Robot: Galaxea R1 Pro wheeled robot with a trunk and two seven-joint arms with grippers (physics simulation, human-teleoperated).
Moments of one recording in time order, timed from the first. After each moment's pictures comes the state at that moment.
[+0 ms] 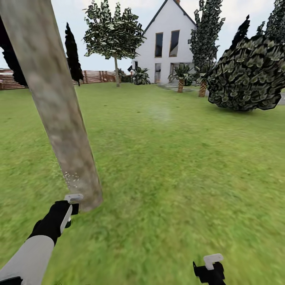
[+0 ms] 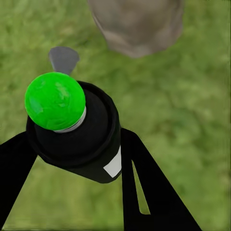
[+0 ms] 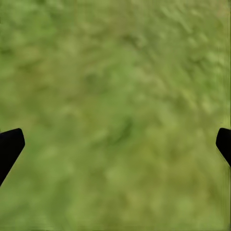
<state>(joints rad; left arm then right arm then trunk) -0.71 0.11 0.20 -0.71 -0.11 0.65 0.15 -0.48 -0.08 0.04 -0.05 0.15 -0.41 -0.11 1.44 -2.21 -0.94</state>
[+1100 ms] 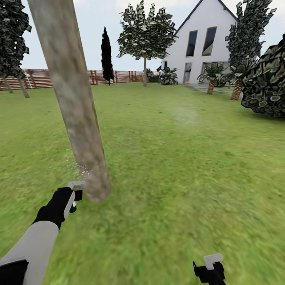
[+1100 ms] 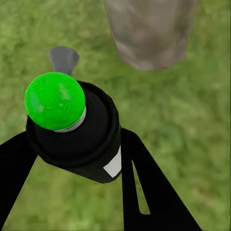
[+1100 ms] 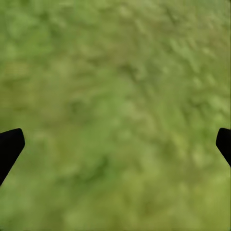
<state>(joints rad) -0.81 0.10 0.20 -0.72 -0.10 0.67 0.13 -0.48 -0.08 0.03 -0.05 0.15 -0.41 -0.11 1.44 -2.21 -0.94</state>
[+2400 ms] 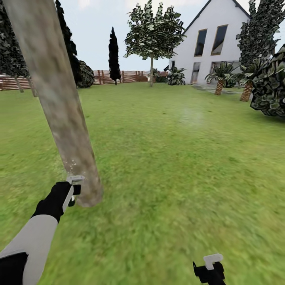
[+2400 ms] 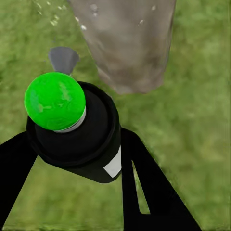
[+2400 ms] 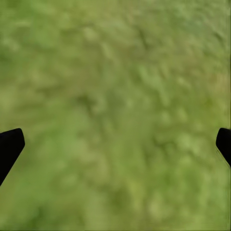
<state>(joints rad) -0.86 0.12 0.19 -0.71 -0.11 0.68 0.13 -0.48 -0.08 0.04 -0.05 0.15 -0.41 -0.11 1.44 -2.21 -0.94</state>
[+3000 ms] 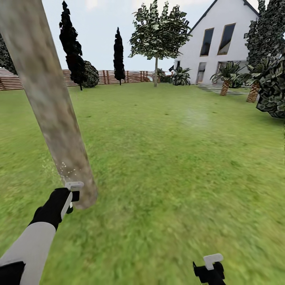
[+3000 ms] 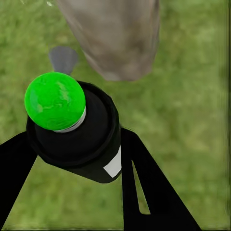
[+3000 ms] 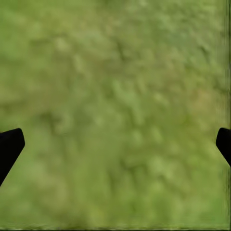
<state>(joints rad) -0.80 0.12 0.19 -0.73 -0.11 0.68 0.13 -0.48 -0.08 0.04 -0.05 0.15 -0.41 -0.11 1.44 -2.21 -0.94</state>
